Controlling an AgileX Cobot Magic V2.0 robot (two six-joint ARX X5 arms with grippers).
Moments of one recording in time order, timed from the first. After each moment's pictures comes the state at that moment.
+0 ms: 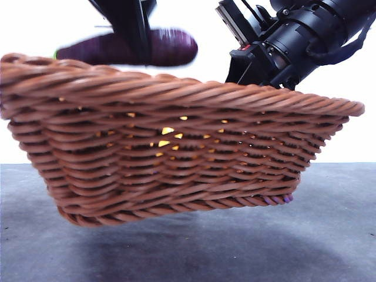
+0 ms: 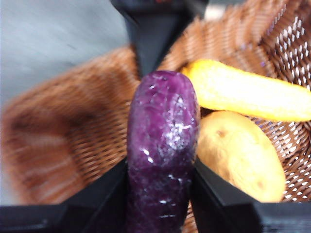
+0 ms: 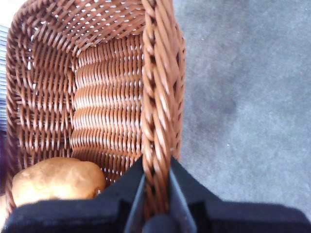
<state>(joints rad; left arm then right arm) -0.73 1.64 1.63 -1.27 0.19 0.78 0.54 1.44 0.92 -0.38 -0.61 0.36</state>
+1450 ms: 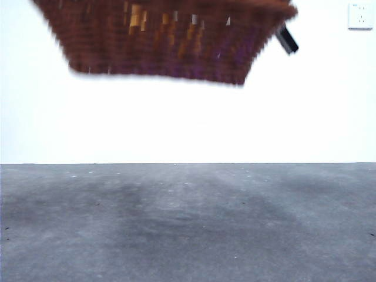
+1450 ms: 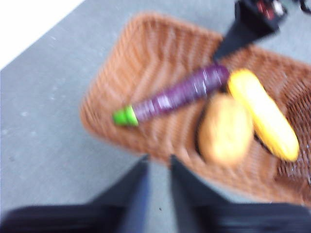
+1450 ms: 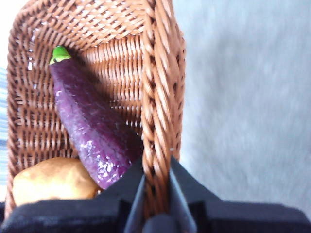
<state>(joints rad) -0.46 1.03 1.61 -1.27 0.11 0.33 0.51 1.43 1.28 -0.56 -0.53 0.39</state>
